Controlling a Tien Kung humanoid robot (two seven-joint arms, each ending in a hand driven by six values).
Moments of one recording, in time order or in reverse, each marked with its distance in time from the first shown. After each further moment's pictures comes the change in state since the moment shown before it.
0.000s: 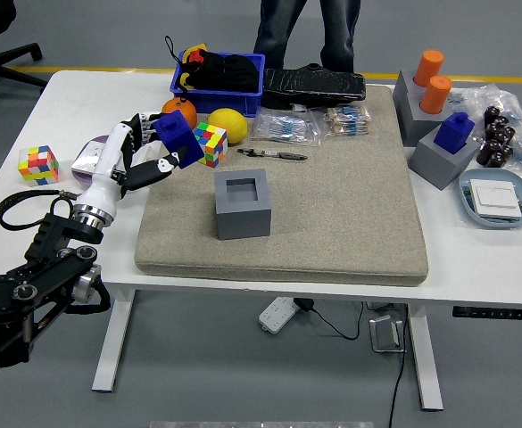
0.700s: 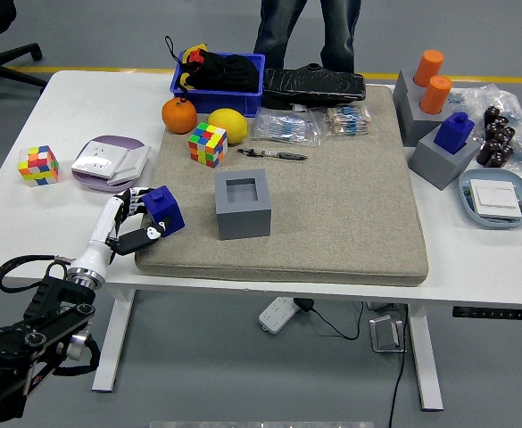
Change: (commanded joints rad) left arm 0.142 -0.063 0.054 0.252 -0.022 0.023 -0.055; right arm -0.002 0.003 -0.011 0.000 -0.003 0.001 -0.001
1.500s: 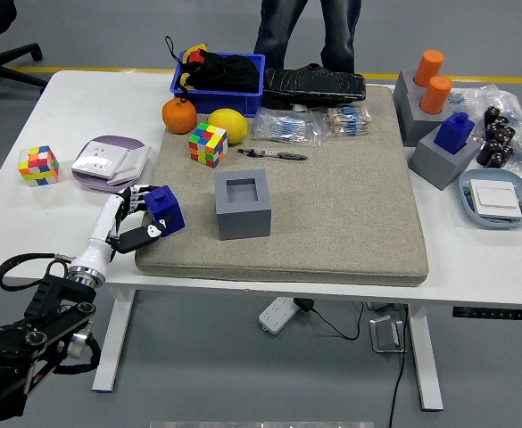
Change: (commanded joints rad) left arm 0.001 -0.003 0.013 0.004 0.005 -0.001 0.001; right arm 0.000 -0.002 -0.005 0.001 0.001 0.002 -0.001
